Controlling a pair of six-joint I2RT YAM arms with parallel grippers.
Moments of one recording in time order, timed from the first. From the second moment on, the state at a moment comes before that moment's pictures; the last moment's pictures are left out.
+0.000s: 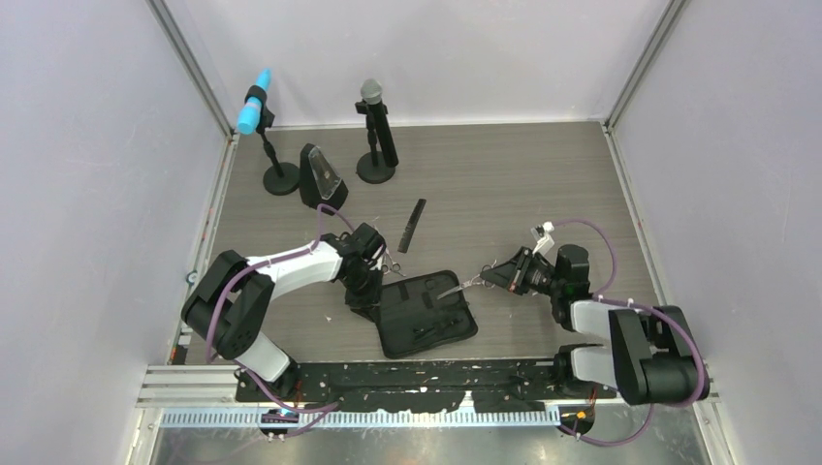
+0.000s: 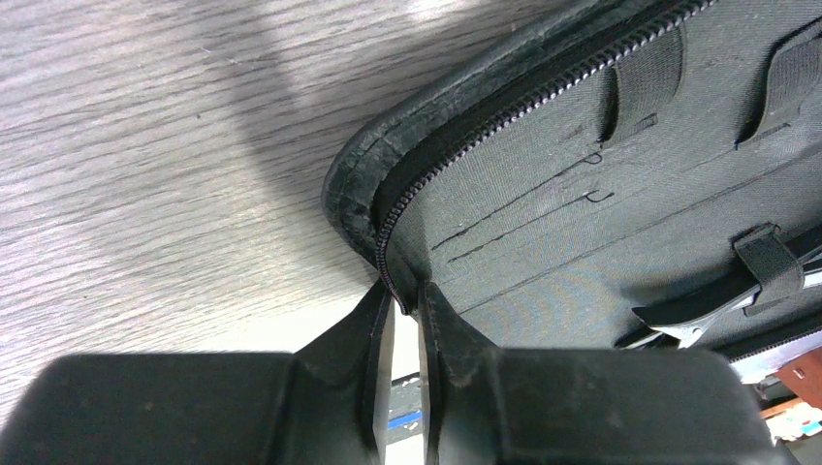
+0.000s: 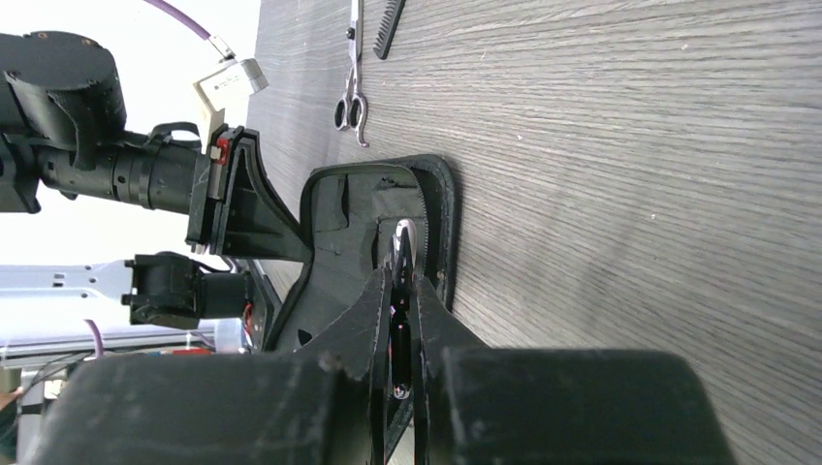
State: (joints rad) left arm -0.64 1.56 0.82 -0.65 0.26 -0.55; right arm 0.06 1.21 0.13 0.62 -0.82 0.69
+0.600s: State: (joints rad) left arm -0.64 1.56 0.82 -0.67 0.24 -0.55; right arm 0.14 1.75 0.09 1.32 -0.88 1.01
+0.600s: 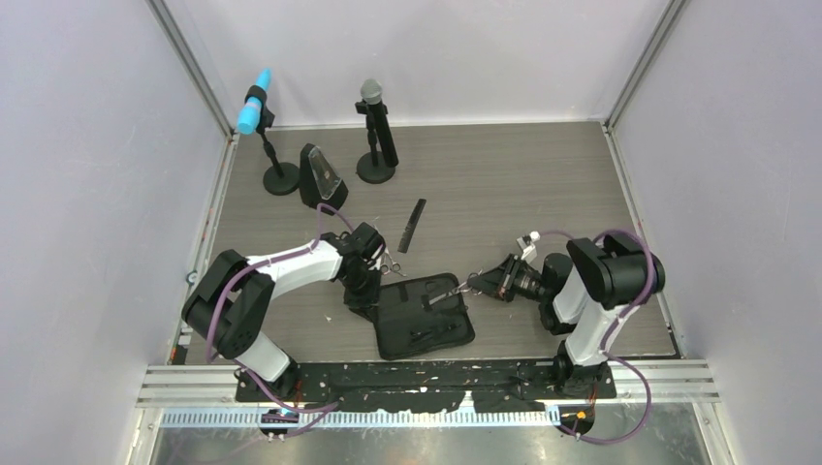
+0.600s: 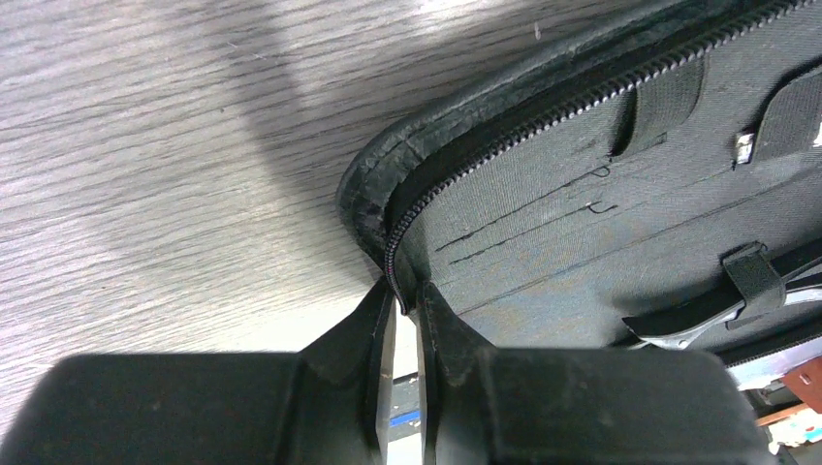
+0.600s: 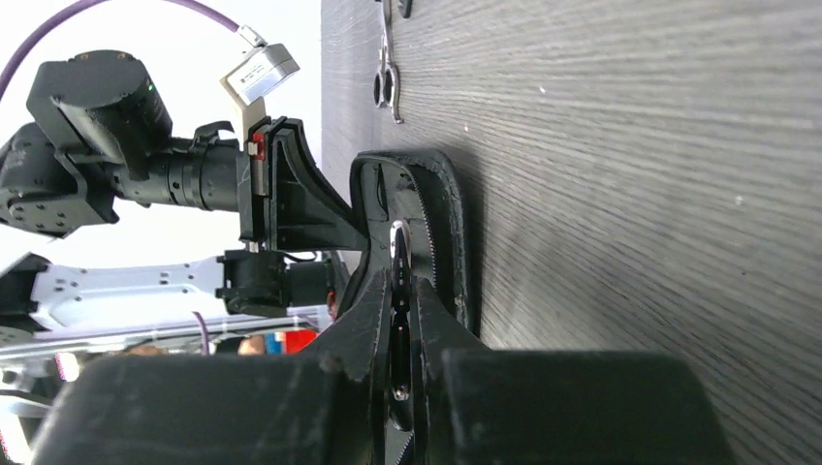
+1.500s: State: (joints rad) left arm -0.64 1.54 0.81 -0.65 0.23 -0.58; right arm 0.30 1.64 0.01 1.35 -0.69 1.07
